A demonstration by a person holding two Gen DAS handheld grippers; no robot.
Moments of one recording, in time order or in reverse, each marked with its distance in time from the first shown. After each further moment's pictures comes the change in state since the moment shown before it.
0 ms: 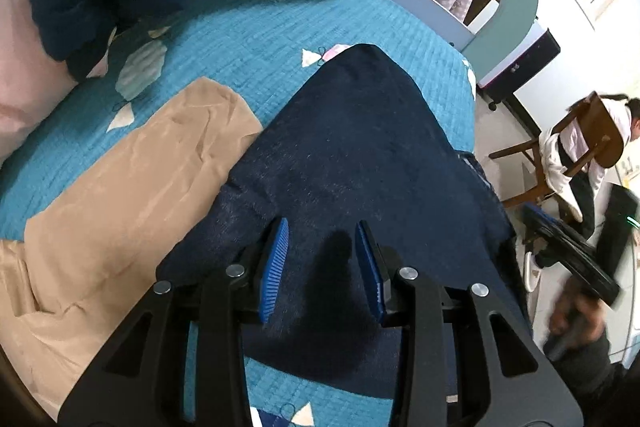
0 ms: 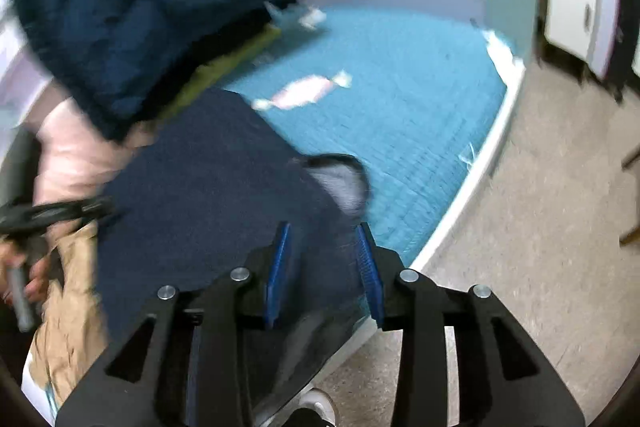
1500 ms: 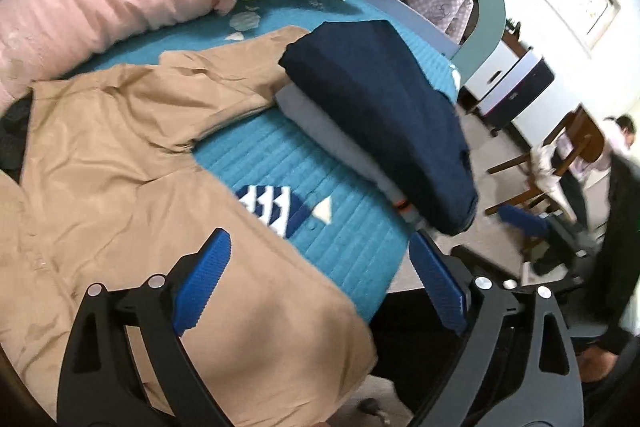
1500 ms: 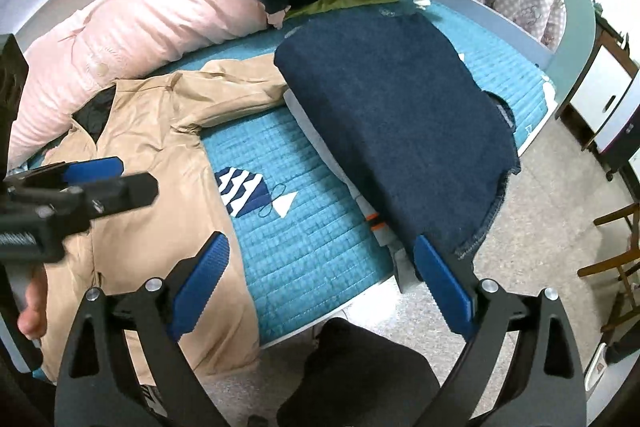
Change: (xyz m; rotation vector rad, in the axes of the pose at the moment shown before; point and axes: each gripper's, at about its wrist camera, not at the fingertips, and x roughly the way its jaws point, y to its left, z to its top) left arm -0.160 0.008 -0.249 -0.089 -0.170 0.060; right arm -0.061 0.229 -0.148 -0.315 0.142 -0.141
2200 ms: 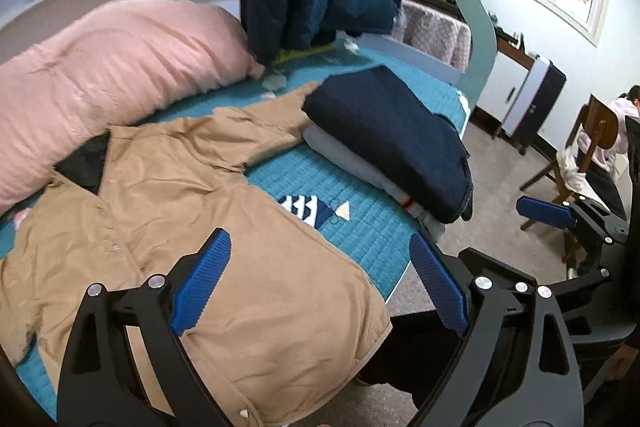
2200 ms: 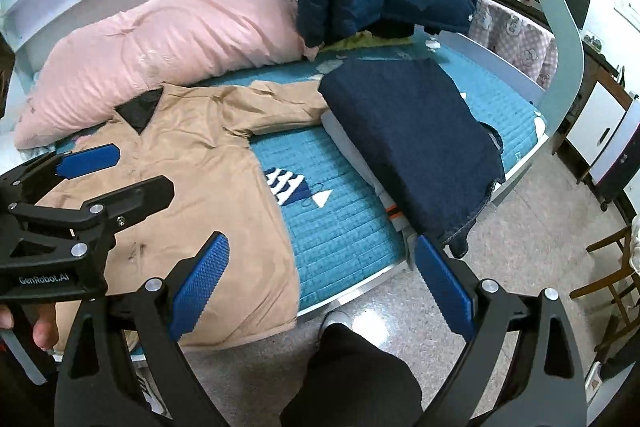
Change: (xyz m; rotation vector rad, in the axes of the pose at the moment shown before) left arm -0.100 -0.042 -0.070 0.087 -0.235 0.180; right arm -0.081 0.042 -0.046 -0.075 -0.138 0.028
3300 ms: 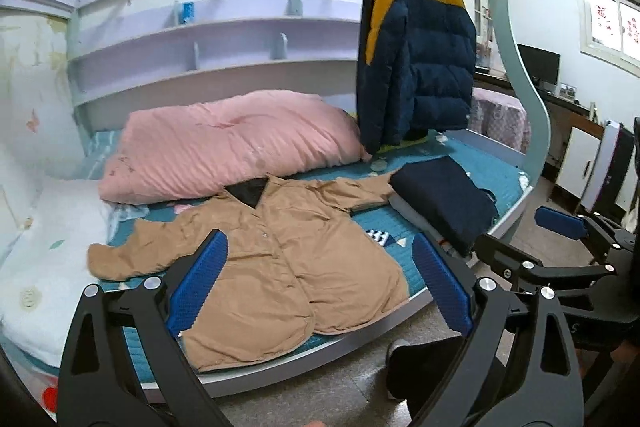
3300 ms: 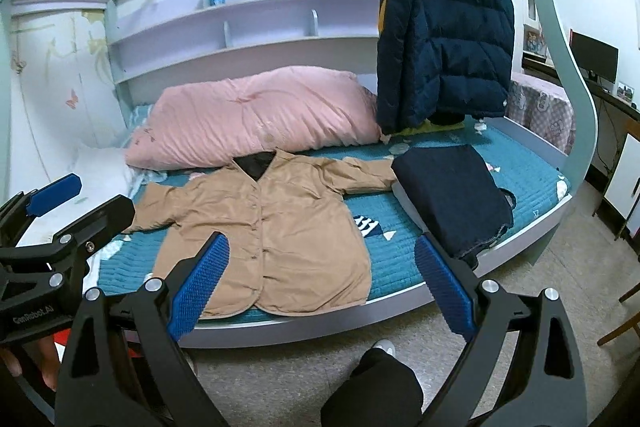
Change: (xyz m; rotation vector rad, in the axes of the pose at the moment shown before) left arm -0.271 -0.116 -0.086 -0.109 -0.319 0.469; right arm -0.211 0.017 -0.060 -0.092 -0.293 0.256
